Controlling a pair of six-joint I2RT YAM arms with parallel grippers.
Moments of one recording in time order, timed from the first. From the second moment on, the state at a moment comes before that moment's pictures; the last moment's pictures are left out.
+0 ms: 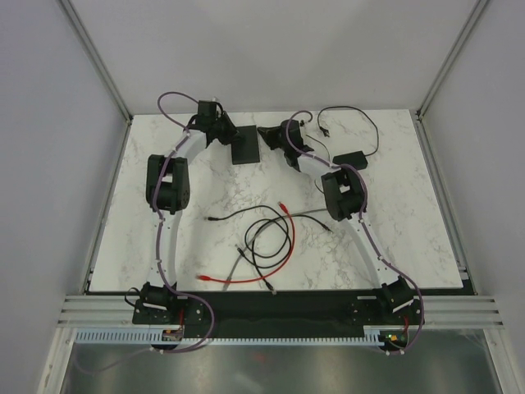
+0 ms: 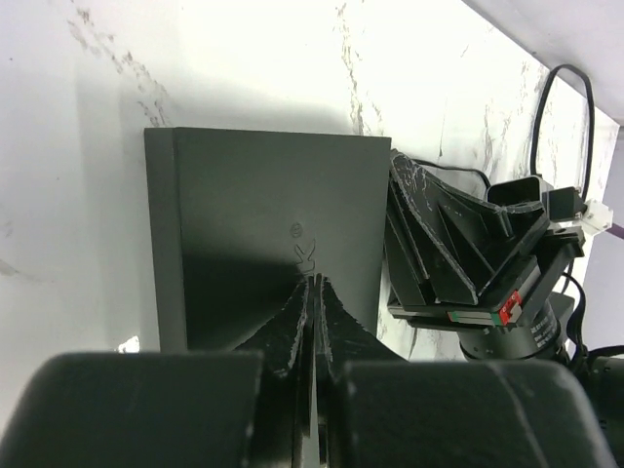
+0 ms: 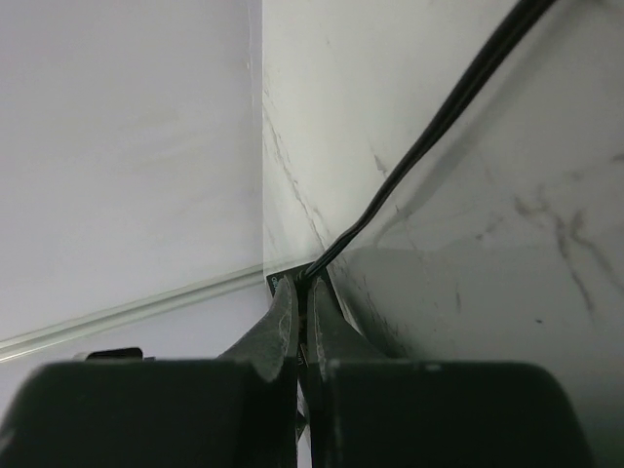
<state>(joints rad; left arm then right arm) -0.17 2.51 2.07 -0.23 0.36 -0.71 0.43 2.88 2.33 0.23 0.00 1.57</state>
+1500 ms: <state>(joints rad) -0.24 2.59 2.37 -0.69 0.02 -1.06 0.51 2.75 2.22 0.04 0.38 1.90</state>
